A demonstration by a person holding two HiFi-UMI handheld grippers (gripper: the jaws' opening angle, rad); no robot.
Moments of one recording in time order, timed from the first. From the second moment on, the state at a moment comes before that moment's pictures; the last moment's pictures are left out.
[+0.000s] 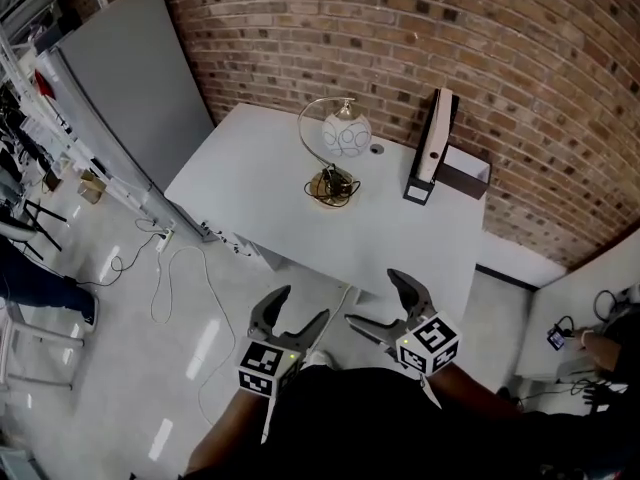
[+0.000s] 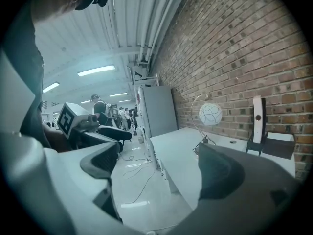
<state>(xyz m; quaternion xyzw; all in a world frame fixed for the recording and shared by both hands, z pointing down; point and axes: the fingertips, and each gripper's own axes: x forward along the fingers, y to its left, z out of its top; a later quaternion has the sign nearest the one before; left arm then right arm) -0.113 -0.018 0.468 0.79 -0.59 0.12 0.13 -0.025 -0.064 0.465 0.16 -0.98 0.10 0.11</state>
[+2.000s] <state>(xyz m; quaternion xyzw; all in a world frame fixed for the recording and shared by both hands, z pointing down) -0.205 -0.265 0.474 0.82 -0.54 0.15 0.12 -0.087 -0.304 0.502 0.25 -0.95 0.13 0.10</state>
